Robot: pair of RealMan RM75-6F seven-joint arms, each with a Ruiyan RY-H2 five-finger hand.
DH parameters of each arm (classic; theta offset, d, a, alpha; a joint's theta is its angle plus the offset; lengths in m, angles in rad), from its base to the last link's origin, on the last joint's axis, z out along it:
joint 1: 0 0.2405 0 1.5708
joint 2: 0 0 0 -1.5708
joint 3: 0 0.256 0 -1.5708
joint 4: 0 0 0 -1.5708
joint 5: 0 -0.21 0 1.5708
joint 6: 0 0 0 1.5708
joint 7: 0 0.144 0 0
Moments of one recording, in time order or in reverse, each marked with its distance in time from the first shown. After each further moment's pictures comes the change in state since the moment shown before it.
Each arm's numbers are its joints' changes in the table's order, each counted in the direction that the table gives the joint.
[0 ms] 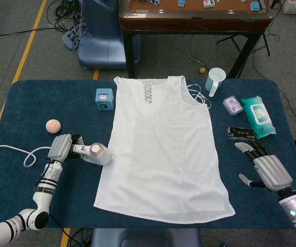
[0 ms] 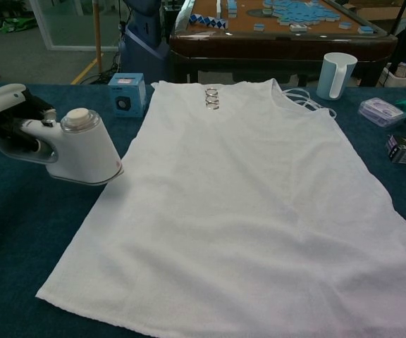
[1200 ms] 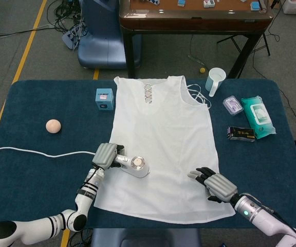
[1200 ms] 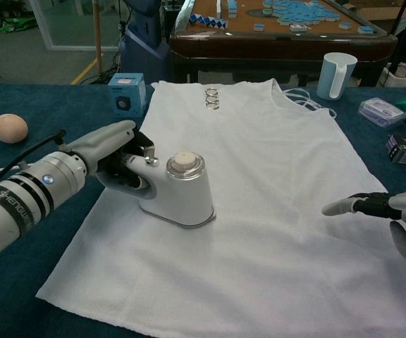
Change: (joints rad) left arm -0.164 0.318 0.022 0.091 0.054 -0.015 0.234; right arm 0.211 0.334 -0.155 0.239 0.157 -0.219 0.132
